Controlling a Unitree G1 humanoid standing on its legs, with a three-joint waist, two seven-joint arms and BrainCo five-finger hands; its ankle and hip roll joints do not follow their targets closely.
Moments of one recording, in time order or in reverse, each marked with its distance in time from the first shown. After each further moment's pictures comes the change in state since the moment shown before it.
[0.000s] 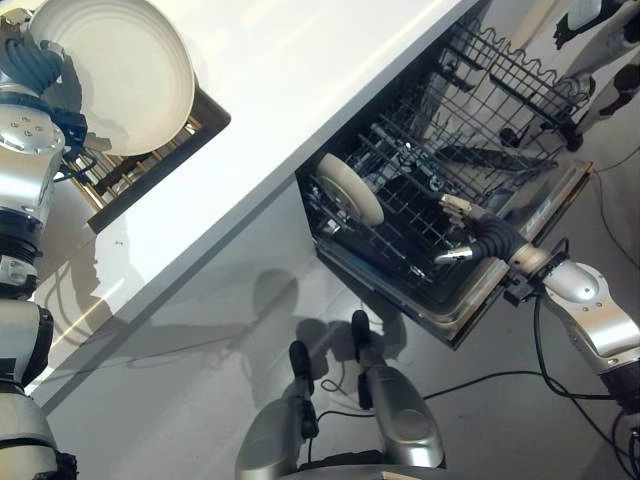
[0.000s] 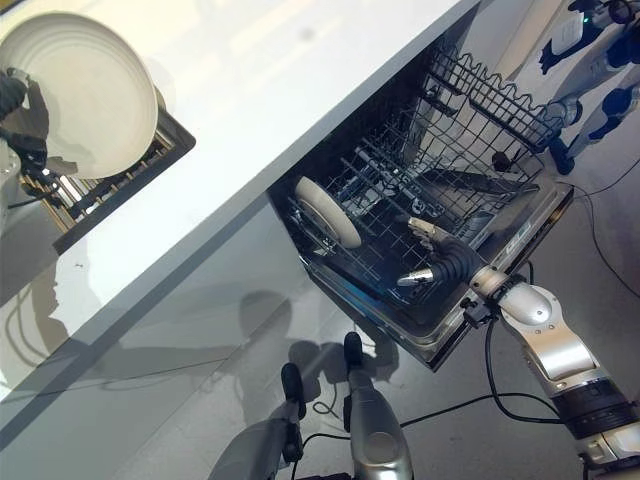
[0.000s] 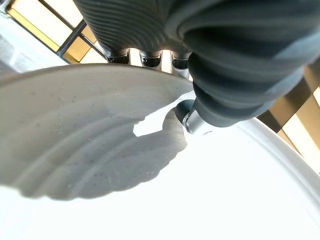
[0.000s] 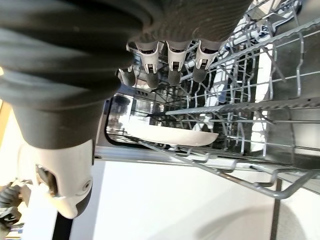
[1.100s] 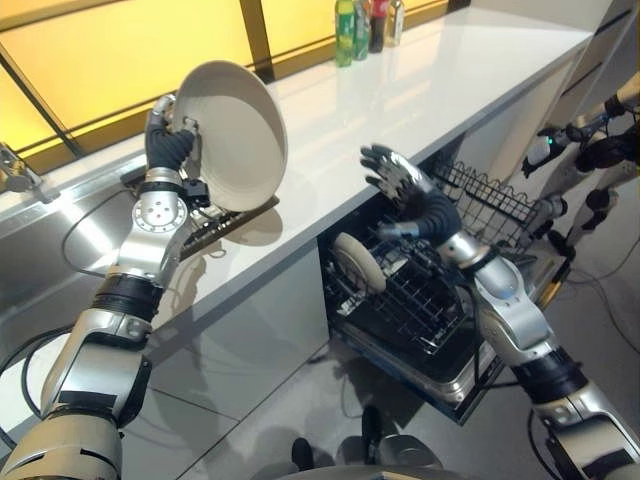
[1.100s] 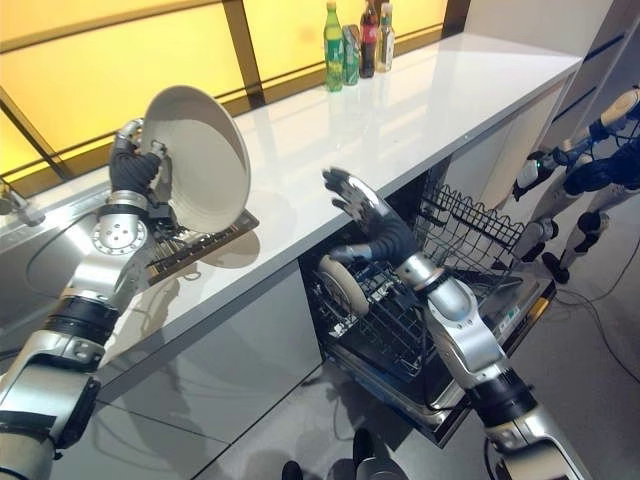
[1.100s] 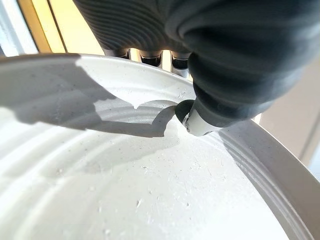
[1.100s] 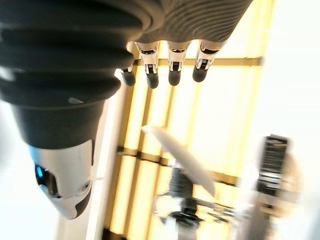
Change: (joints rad) left arm 0.303 -0.454 0.126 -0.211 -0.068 -0.261 0.019; right arm -0.218 0.402 0.162 -0.117 0.149 -0.053 -0.168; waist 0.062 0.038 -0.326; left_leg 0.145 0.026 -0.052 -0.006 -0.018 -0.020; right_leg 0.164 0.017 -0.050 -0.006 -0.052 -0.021
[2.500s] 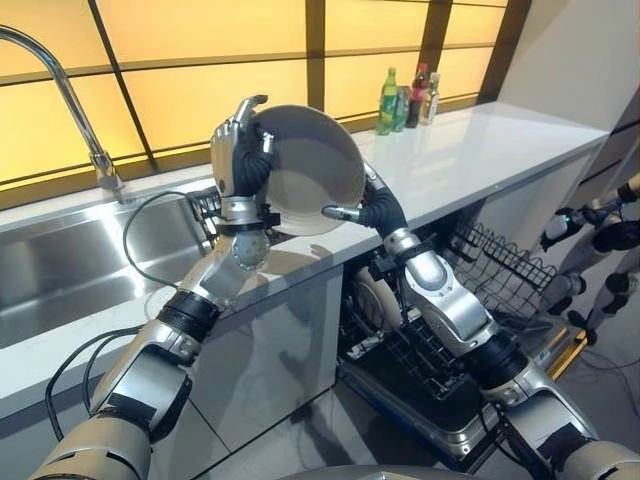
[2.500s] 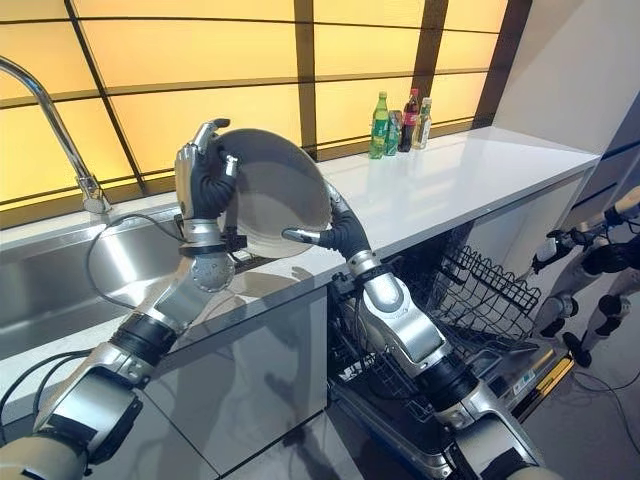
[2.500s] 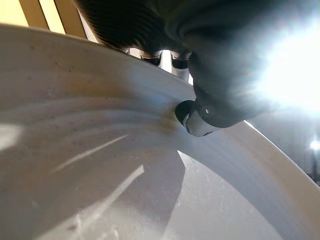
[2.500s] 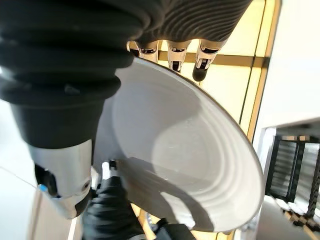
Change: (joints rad) left arm 0.050 -0.147 -0.174 -0.151 0.741 -0.063 0.566; right arm -0.069 0.132 0.116 0.081 -0.250 0.216 -0.391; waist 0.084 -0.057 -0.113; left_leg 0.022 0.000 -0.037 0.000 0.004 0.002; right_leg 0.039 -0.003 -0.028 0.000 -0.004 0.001
